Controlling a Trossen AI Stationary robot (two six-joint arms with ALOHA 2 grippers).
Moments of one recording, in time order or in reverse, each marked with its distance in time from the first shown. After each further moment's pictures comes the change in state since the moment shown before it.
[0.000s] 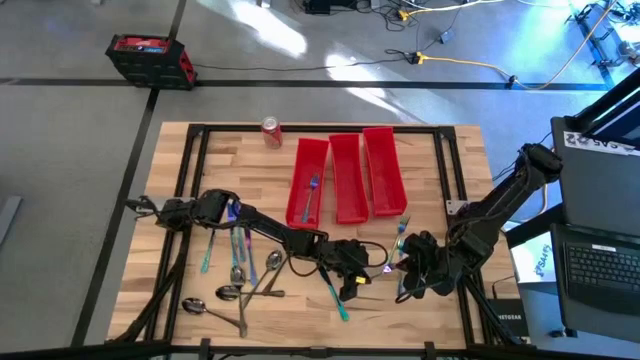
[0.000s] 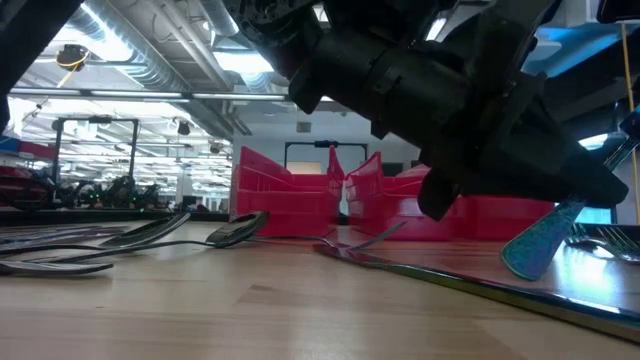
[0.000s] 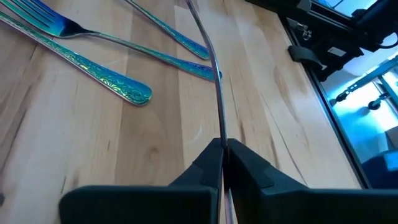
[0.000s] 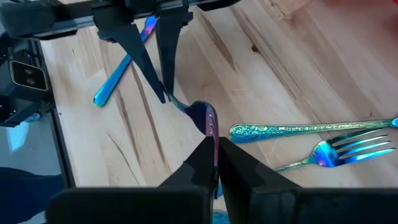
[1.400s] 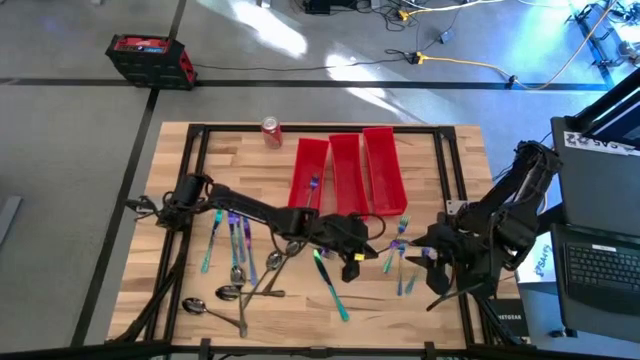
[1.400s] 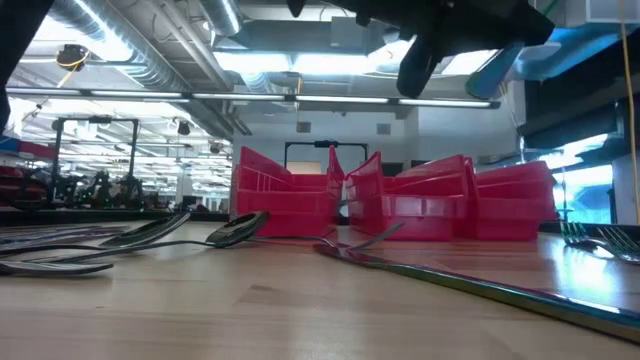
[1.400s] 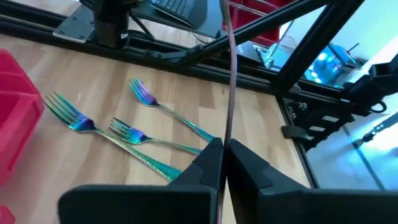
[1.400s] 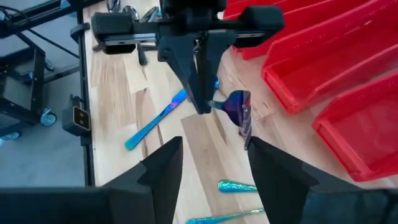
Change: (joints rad) left arm 0.061 -0.249 0.000 -0.129 -0.106 0.055; right arm 0.126 -0.011 0.447 -0.462 0.278 -0.116
